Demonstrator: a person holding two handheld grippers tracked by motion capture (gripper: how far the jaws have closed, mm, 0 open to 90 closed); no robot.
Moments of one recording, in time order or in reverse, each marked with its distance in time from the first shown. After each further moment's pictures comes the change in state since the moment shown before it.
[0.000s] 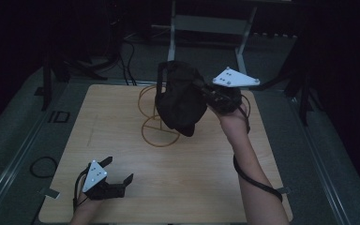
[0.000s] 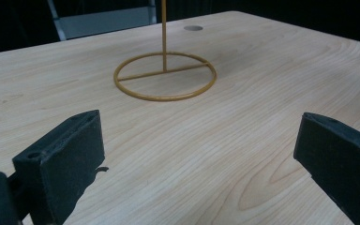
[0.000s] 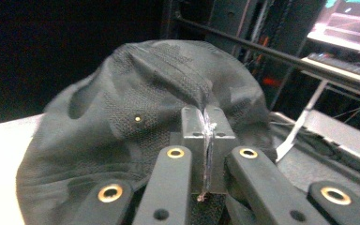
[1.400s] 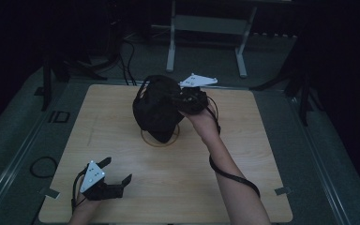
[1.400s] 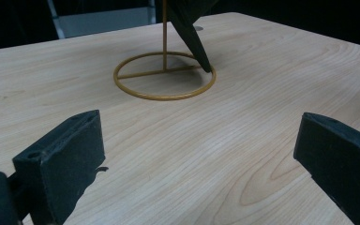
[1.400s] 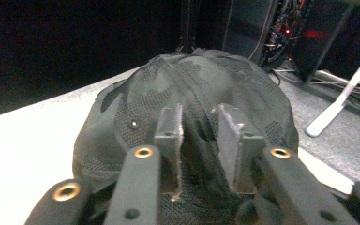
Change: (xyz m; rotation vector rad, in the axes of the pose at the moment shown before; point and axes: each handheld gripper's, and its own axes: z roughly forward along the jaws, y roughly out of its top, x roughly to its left) left arm 0.004 -0.003 -0.003 -0.008 -0.009 -0.020; right arm 0.022 -0.032 0.088 0.146 0.103 0.108
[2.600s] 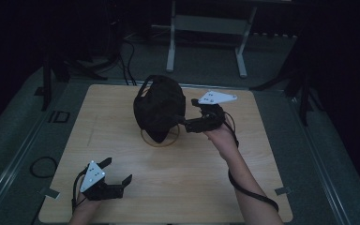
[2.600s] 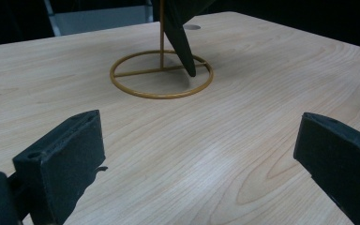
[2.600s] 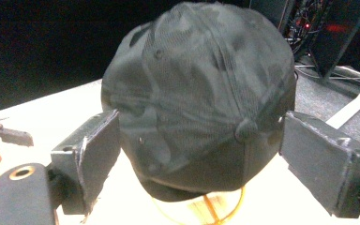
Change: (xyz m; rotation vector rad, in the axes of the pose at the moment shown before) left arm 0.000 -0.001 0.001 0.003 -0.013 -0.011; right arm -0.008 -0.043 -0.044 0.005 0.070 -0.004
